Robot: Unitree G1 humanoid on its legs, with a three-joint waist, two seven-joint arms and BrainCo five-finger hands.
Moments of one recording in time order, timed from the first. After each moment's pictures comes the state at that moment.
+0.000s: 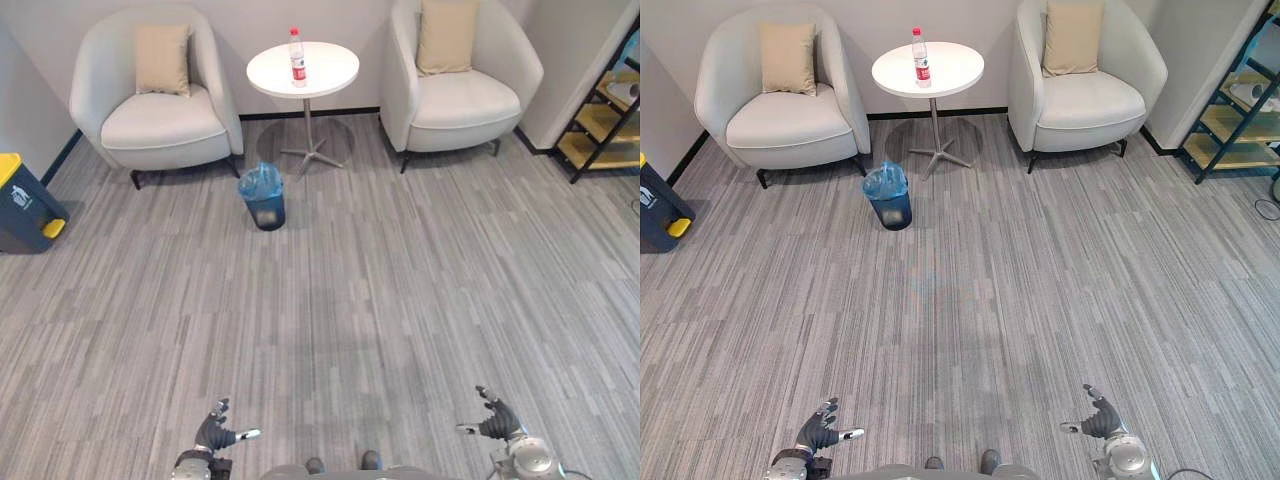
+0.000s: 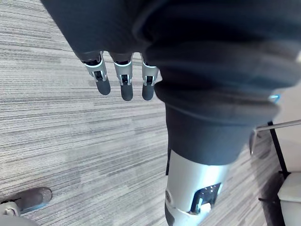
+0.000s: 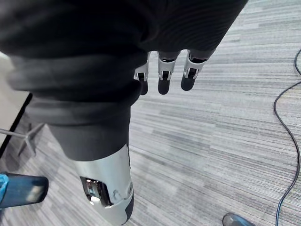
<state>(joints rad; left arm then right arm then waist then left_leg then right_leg) 0.18 0.22 0.00 0.85 0.05 -0.18 0.00 0.14 -0.36 -0.02 0.80 -0.18 -0.15 0.00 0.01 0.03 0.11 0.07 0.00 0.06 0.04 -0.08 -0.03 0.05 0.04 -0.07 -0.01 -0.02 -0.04</state>
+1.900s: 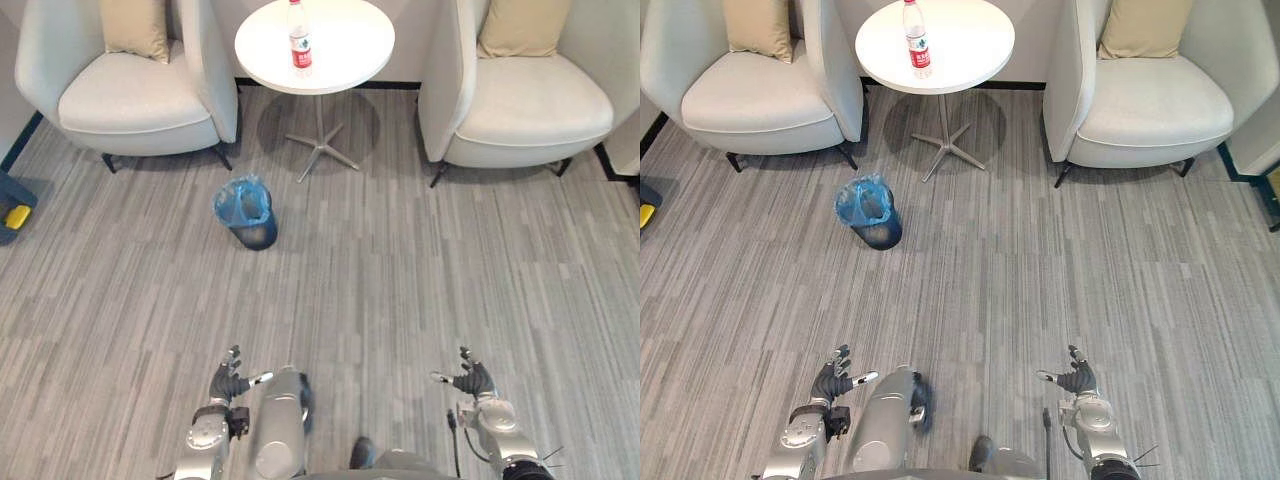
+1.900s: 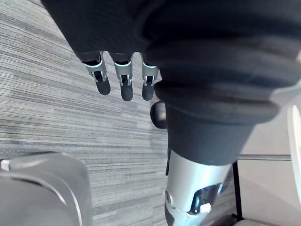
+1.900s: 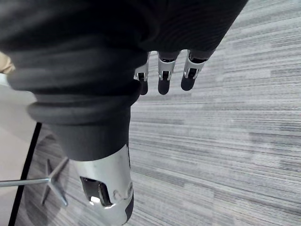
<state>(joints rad) 0.17 0.17 0.03 0.64 -0.11 -0.16 0.07 -0.03 -0.23 -0.07 0.85 0.03 -0.11 -0.11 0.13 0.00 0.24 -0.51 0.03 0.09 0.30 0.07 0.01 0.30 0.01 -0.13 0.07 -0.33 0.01</state>
